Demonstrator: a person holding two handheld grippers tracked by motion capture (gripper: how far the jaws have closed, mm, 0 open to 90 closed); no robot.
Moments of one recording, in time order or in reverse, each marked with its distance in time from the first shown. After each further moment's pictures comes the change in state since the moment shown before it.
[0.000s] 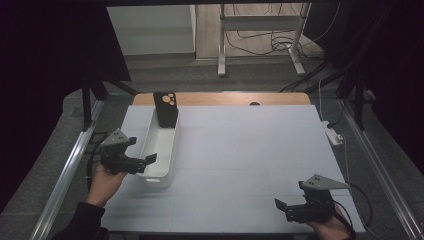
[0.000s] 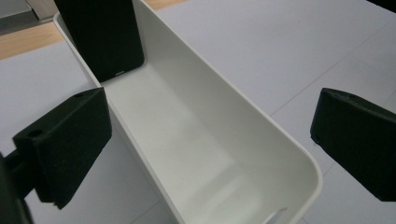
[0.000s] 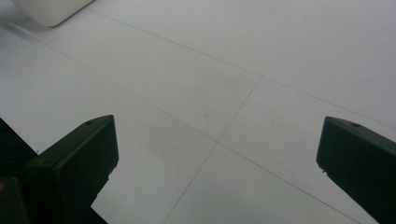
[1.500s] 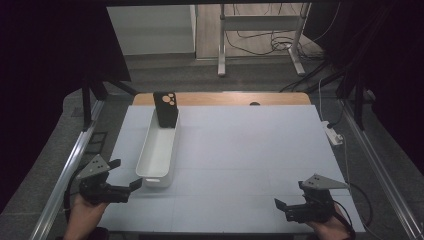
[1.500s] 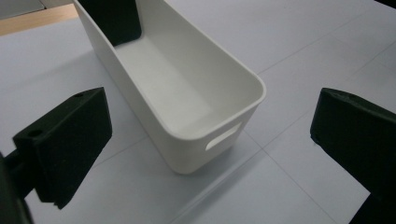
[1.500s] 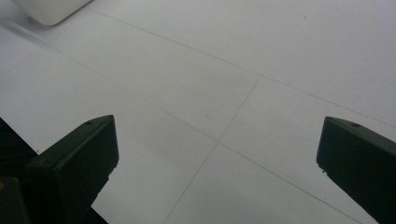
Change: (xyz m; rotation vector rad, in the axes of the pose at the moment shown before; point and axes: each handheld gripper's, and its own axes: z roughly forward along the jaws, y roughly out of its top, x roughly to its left) left arm -0.030 -0.049 -0.057 -0.022 0.032 -0.015; right arm 0.000 0.000 0.001 0.004 0.001 0.000
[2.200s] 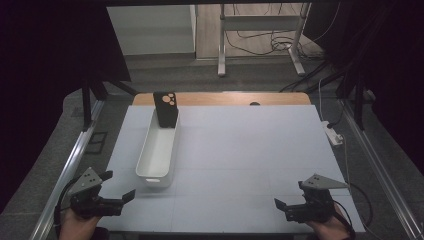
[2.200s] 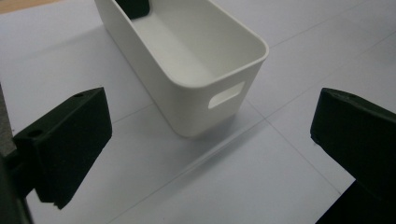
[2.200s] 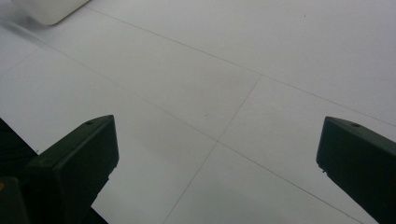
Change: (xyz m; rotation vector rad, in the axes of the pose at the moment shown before) left arm -0.006 -0.027 -0.015 0.030 0.040 -0.010; right arm 0.000 0.000 0.000 0.005 -0.002 0.005
